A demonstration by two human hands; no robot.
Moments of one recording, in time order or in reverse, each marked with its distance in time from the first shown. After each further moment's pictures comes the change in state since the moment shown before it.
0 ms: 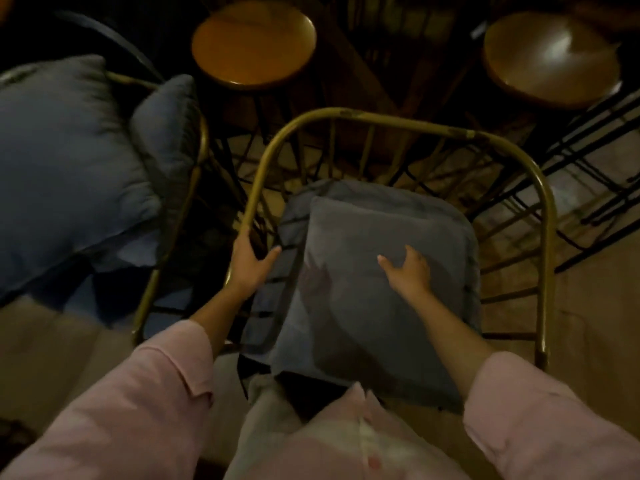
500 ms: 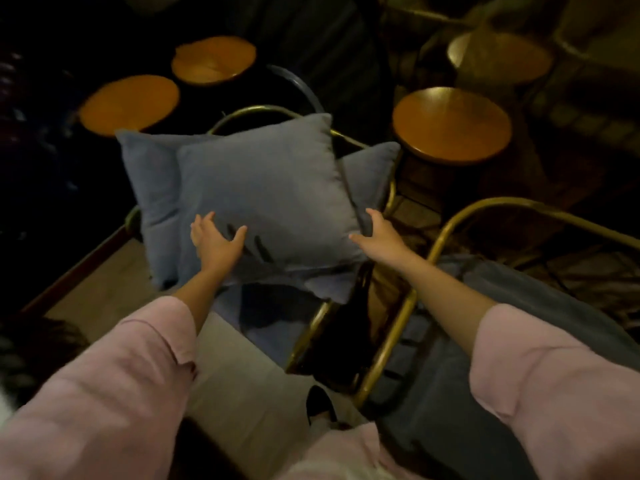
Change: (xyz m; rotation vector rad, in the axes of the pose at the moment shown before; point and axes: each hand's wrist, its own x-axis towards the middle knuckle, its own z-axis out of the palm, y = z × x) left_hand 0.077 -0.154 -0.384 0.068 0.575 -0.182; right_hand -0.113 -0.375 0.226 -0.201 -0.357 -0.579
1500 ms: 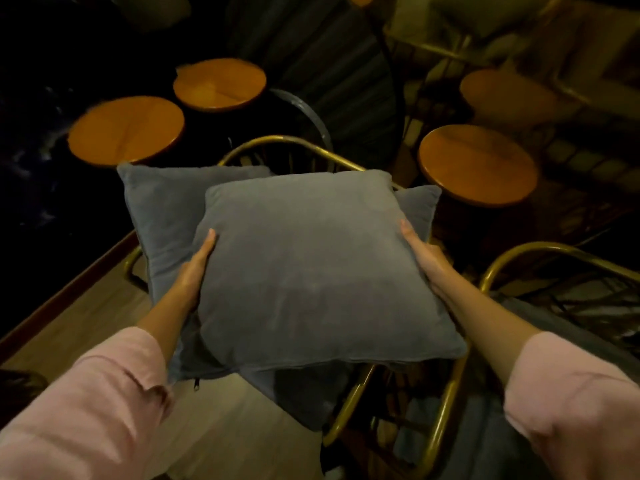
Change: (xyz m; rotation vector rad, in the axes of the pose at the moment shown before) left_hand 0.144 -0.049 -0.064 -0.772 -0.492 -0.396; right_hand 0.074 -0.065 0.011 0.632 0.189 0.280
